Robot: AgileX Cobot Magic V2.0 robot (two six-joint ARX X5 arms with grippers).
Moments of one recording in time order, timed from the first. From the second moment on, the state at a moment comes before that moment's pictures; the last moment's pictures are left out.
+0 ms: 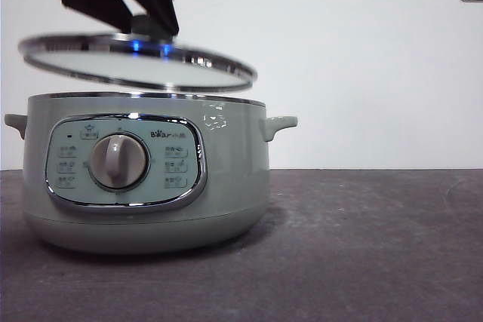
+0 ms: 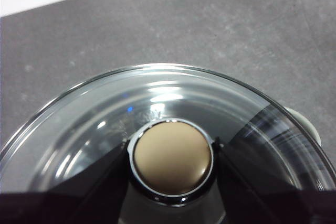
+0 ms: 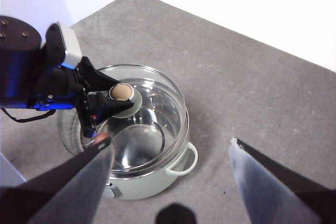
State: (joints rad) left arm -0.59 1.26 1.02 -0.26 -0.15 -0.08; right arm 0.76 1.22 1.91 -1.17 0.09 0.00
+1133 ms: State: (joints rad) left arm -0.59 1.31 0.98 -0.25 -0.15 -0.14; right arm 0.76 1.22 1.91 -1.19 0.09 0.00
